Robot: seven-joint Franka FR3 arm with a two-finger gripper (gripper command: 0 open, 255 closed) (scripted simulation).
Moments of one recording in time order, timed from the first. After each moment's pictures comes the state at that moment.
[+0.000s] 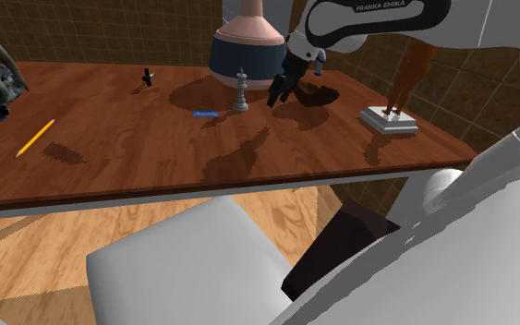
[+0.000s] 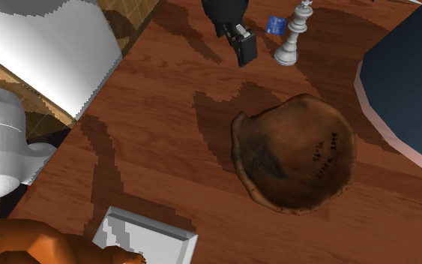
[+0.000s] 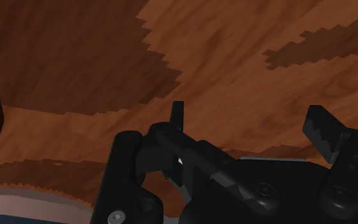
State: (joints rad) arm 0.07 -0.28 -0.12 -2.10 0.16 2.07 -0.26
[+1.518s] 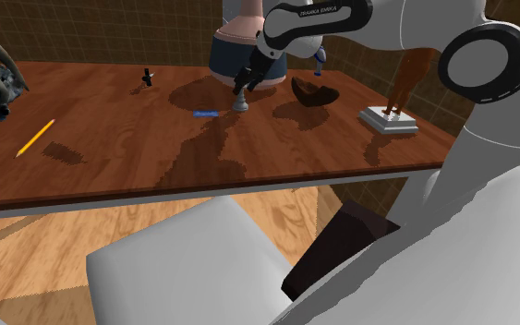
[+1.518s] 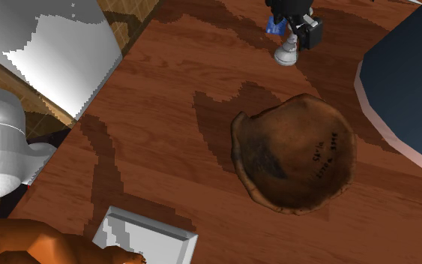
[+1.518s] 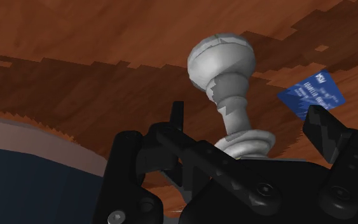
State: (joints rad) arm 0.09 0.08 -0.14 -1.79 0.31 2.27 -0.35
